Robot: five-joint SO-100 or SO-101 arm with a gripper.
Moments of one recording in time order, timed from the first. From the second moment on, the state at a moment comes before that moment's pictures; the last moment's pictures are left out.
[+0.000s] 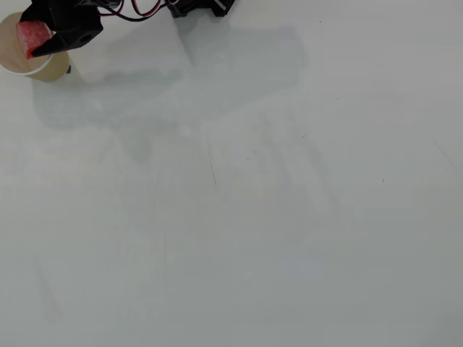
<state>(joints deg) 71.3 148.3 158.1 20.0 79.5</state>
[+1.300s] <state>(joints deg) 70.3 149.9 159.5 12.5 79.5</state>
